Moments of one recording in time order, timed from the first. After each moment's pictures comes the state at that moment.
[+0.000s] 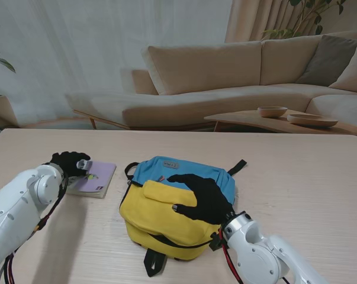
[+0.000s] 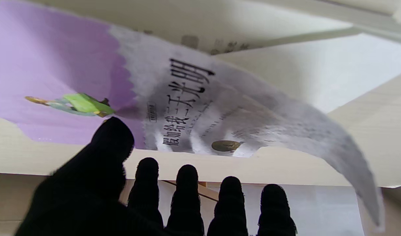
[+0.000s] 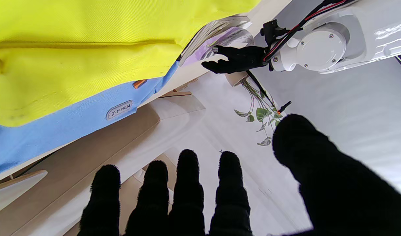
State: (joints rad) left arm 1.07 -1.01 -1.11 -0.93 0.85 0.04 -0.16; right arm -1.75 -1.10 1.11 -1.87 -0.60 -0.06 -0.06; left_hand 0.75 -0.23 0.44 -0.07 0.19 -0.01 0.40 0.35 0.23 0.07 0.26 0.39 0.10 0.19 0.17 0.44 -0.05 0.27 0.20 0.63; right_hand 0.30 -0.44 0.95 -0.07 0.20 -0.15 0.53 0.38 0.31 -0.03 0.49 0.28 0.26 -0.05 0.24 0.20 -0.04 0.13 0.80 0.15
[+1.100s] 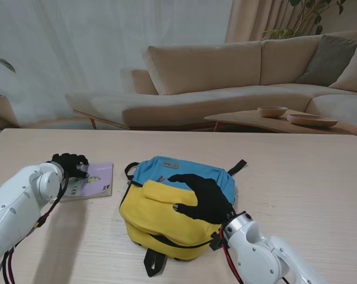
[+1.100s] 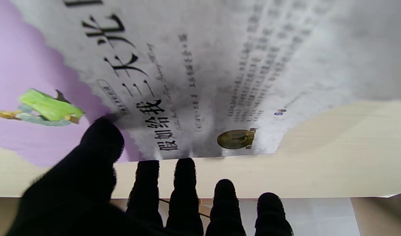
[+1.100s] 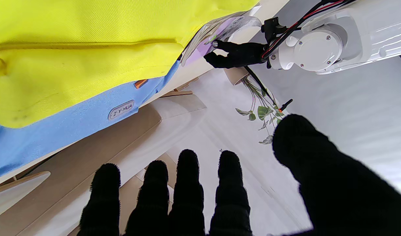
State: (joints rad) left arm 1.02 -1.01 -1.04 -0.88 0.84 0.06 -0.22; right arm -1.75 -1.10 1.11 -1.87 -0.59 -0.06 -0.06; left_hand 0.67 -0.23 0.44 -0.07 0.16 -0.01 0.54 0.56 0.22 0.04 0.41 0.68 0.05 0.12 0.15 0.64 -0.07 0.21 0.12 0.50; right_hand 0.30 -0.44 0.95 -0.07 0.21 -0.15 0.54 0.38 0.31 -0.03 0.49 0.28 0.26 -0.05 0.24 0.20 -0.03 0.13 0.81 0.15
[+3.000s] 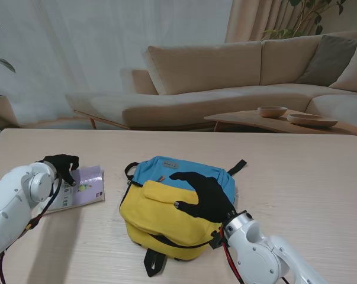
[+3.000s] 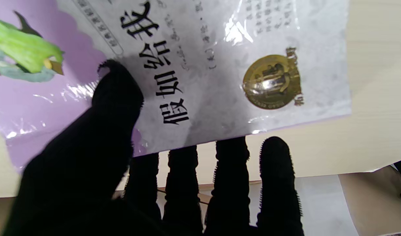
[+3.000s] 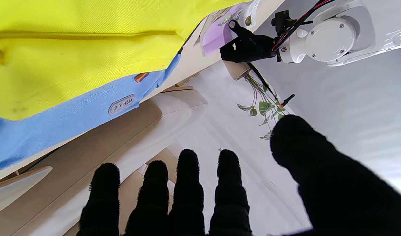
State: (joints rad) left arm 1.07 -0.98 -1.12 -0.94 0.94 0.02 -0.22; right arm -1.75 -1.10 1.11 -1.87 -0.59 -0.05 -0.08; left_hand 0.85 -0.65 0.57 -0.28 0.33 -0.06 1.07 1.38 0.55 0.02 1.04 1.32 0.57 0.26 0.93 1.03 0.20 0.40 1.01 0.67; right_hand 0.30 -0.44 0.96 -0.04 0.22 -0.14 0.55 0.38 0.31 -0.03 0.49 0.28 0.26 -0.05 0.24 0.20 -0.02 0.14 0.82 0.15
